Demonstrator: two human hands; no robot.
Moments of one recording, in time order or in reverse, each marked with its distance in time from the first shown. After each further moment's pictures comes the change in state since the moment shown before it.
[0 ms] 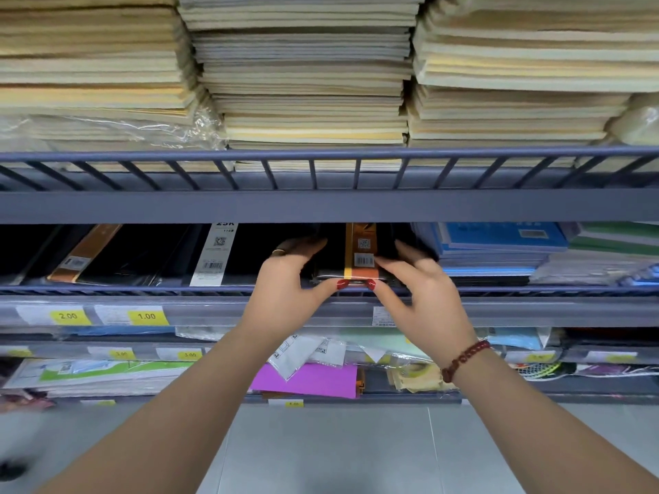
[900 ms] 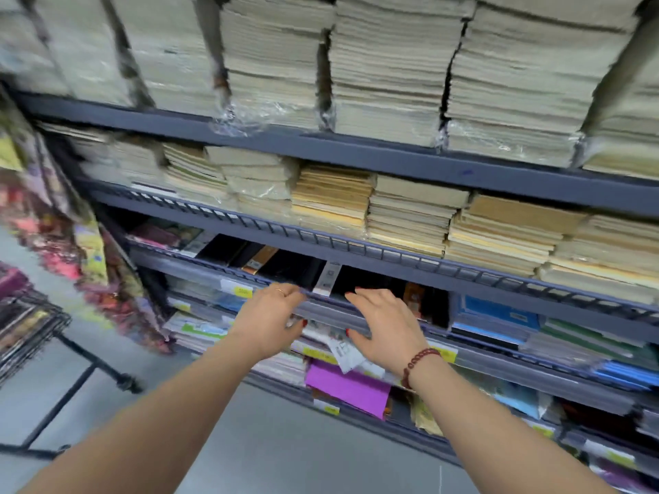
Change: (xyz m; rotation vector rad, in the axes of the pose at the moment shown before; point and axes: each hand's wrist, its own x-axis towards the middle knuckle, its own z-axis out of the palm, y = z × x) left_hand -0.142 0.053 -0.191 0.610 -0.089 -0.078; right_hand -0.051 -0.184 -0.072 -0.333 -0.387 -0.480
